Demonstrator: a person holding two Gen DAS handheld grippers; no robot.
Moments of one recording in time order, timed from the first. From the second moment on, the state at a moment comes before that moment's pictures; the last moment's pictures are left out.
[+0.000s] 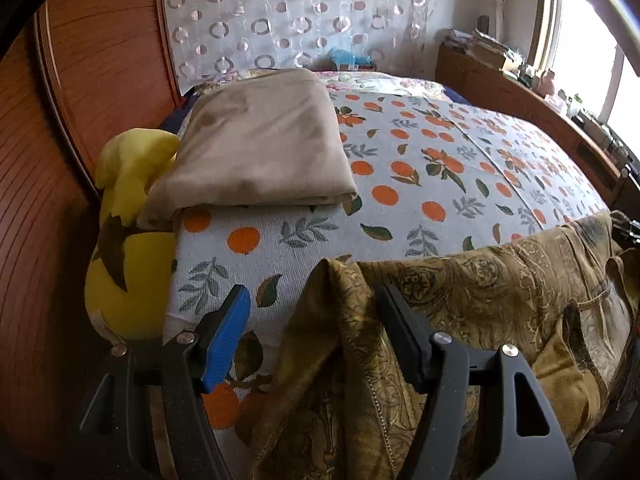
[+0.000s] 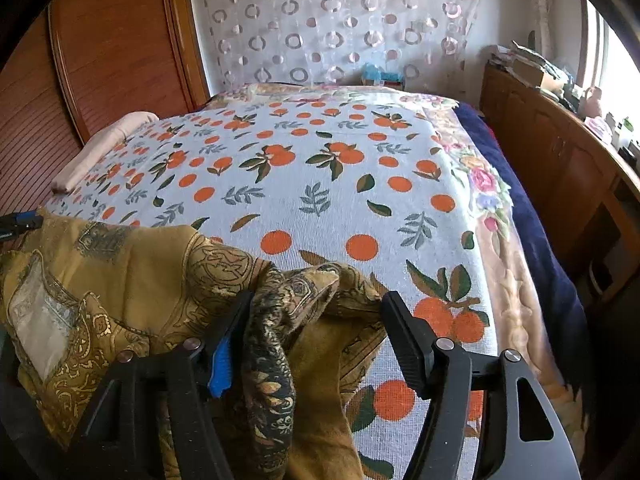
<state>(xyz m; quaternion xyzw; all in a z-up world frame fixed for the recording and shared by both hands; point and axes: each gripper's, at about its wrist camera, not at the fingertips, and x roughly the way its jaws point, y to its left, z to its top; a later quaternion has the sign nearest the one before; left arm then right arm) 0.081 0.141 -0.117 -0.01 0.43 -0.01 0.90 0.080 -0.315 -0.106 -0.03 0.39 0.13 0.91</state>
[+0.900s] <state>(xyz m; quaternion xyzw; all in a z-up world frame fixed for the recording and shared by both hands) 0.060 0.129 -0.081 -0.03 0.39 -0.09 0.91 0.049 -0.308 -0.083 -0.05 0.34 0.20 0.92</state>
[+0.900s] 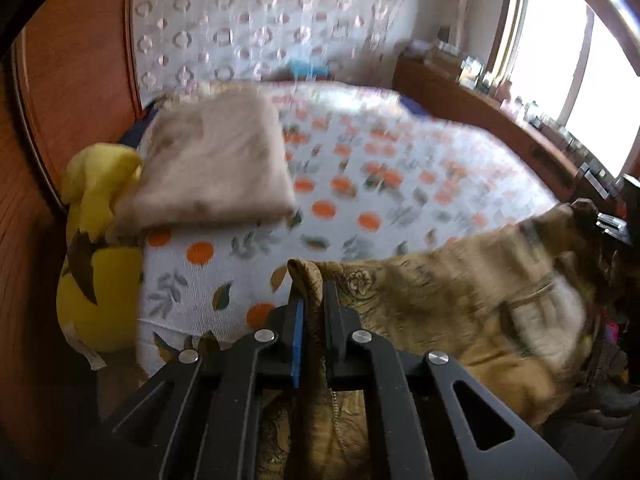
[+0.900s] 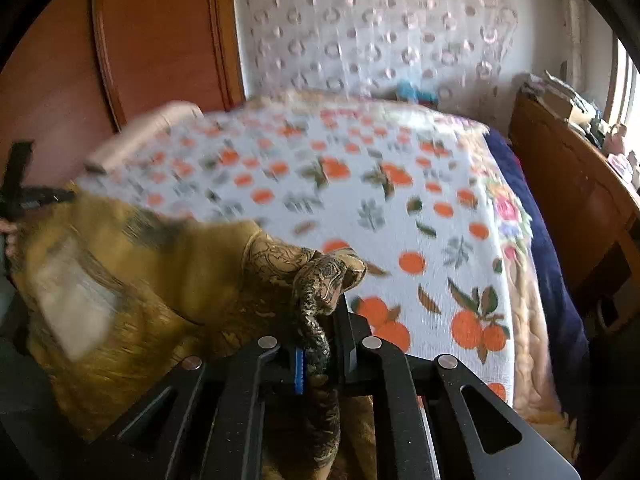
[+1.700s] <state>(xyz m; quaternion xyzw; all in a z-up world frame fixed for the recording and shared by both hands) -0.040 0.122 0.241 0.00 0.01 -0.06 1.00 -0.072 -0.325 0.222 -0.10 0.02 0.21 0.97</state>
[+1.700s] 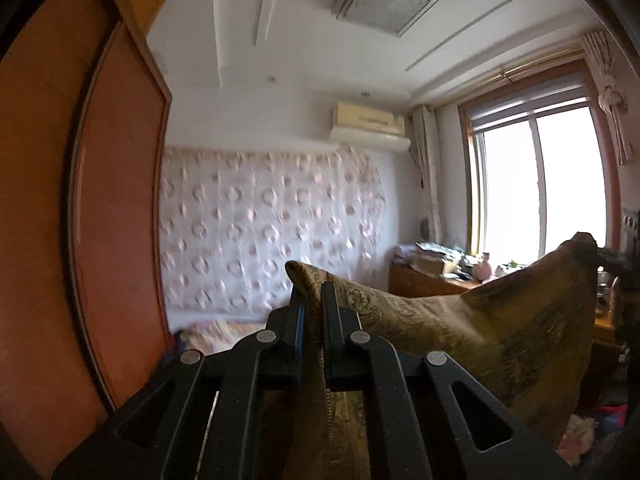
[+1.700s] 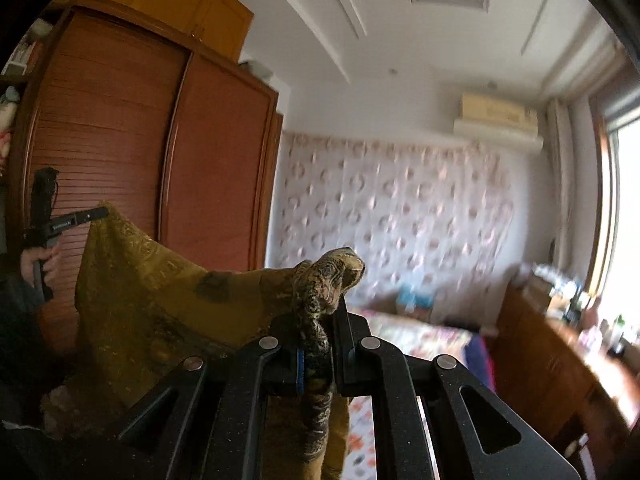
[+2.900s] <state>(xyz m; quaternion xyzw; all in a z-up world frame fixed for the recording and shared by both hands) 0.292 0.127 0.043 0.03 0.25 0.00 0.97 0.251 -0.216 0.184 -0.12 0.26 0.13 0.95</state>
